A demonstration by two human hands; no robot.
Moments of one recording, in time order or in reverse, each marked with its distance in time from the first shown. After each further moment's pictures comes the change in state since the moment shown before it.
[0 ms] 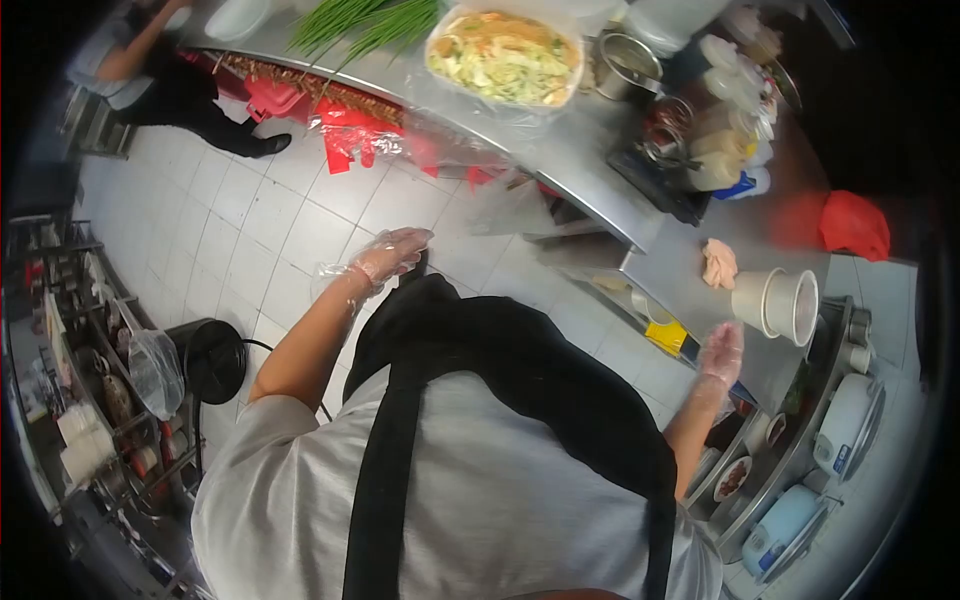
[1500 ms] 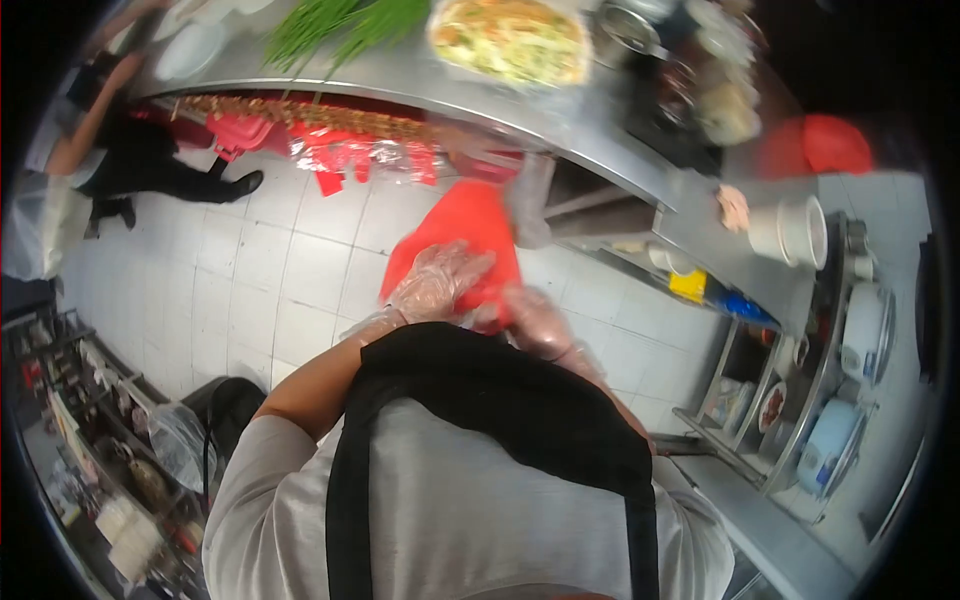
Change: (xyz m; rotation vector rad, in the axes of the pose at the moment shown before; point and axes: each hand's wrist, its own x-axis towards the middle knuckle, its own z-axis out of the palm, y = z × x) left_hand -0.029 -0.013 -0.015 1.033 -0.037 0.988; right_hand -0.292 0.269 0.291 -0.347 -0.720 0.601
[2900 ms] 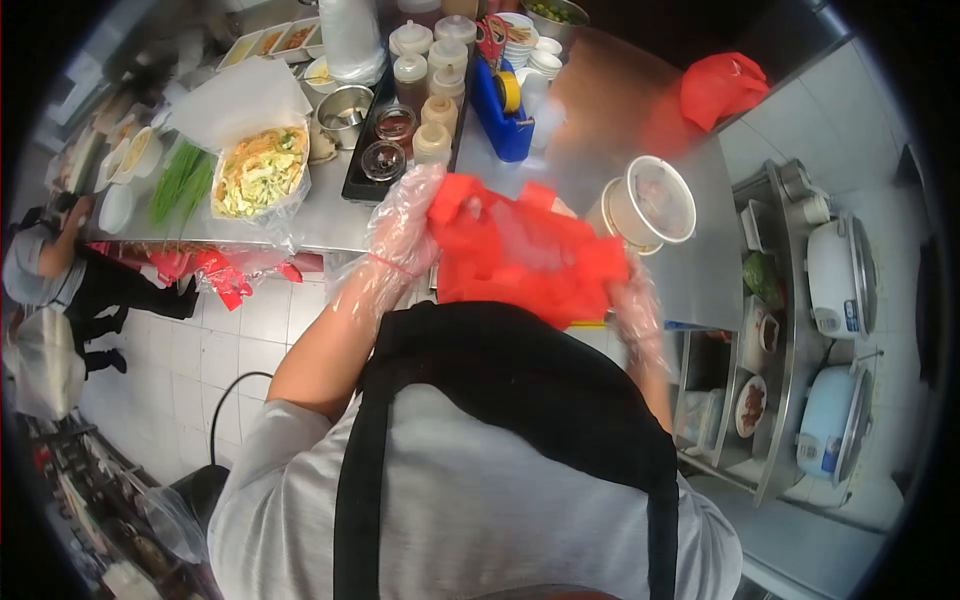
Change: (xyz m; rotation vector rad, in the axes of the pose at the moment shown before) left_hand 0.328 0.264 0.017 -1.955 0.203 -0.098; right_hand -0.188 -0.269 -0.331 -0.327 0.615 -0.579
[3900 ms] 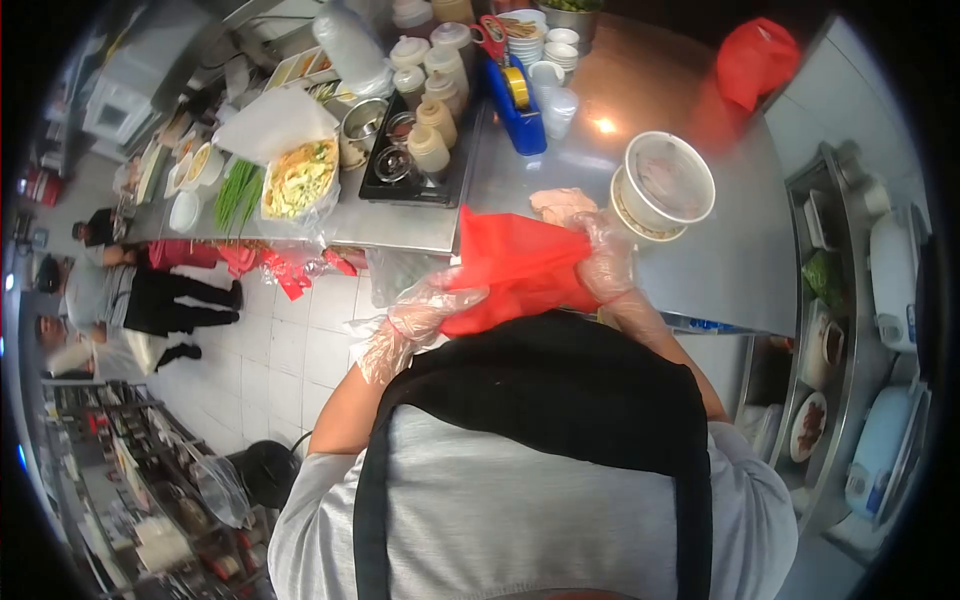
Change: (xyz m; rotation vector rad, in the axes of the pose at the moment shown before) left_hand -0.079 -0.062 0.016 0.539 0.131 -0.345; right_hand 0.044 0.016 0.007 -0.959 -0.222 -0.464
